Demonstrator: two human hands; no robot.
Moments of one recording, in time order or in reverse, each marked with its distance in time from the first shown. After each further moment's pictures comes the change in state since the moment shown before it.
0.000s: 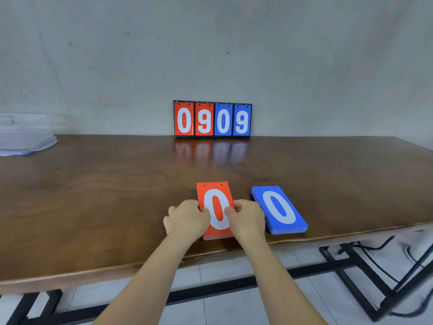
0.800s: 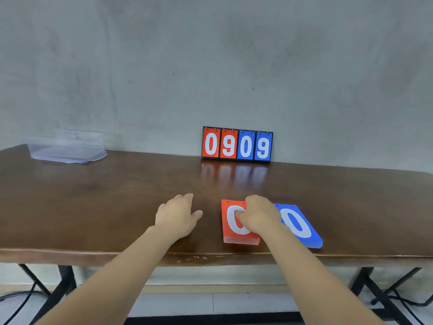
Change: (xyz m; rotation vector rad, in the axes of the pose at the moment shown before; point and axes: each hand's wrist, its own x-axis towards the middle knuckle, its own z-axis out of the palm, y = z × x) left_hand -0.014 -0.054 -0.063 0.342 0.185 0.250; right_hand -0.014 -0.052 -0.036 -0.581 -0.145 -0.275
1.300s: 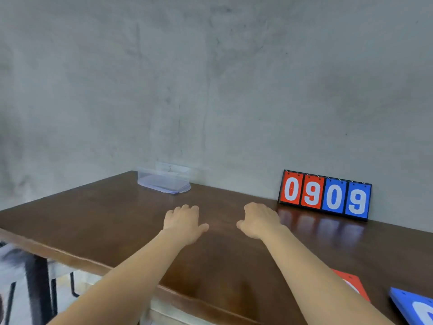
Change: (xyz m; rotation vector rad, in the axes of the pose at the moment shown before) left_hand 0.023 -0.175 -0.089 0.208 0.065 -0.266; right_hand 0.039 -0.214 -0.010 -0.094 -0.031 -0.438
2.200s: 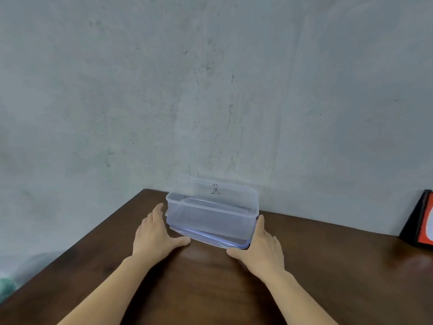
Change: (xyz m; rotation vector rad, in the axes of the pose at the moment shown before) left_hand 0.351 -0.353 0.106 -0.504 0.112 -0.140; right_hand 0.366 -0.228 0.189 0.382 0.086 0.193
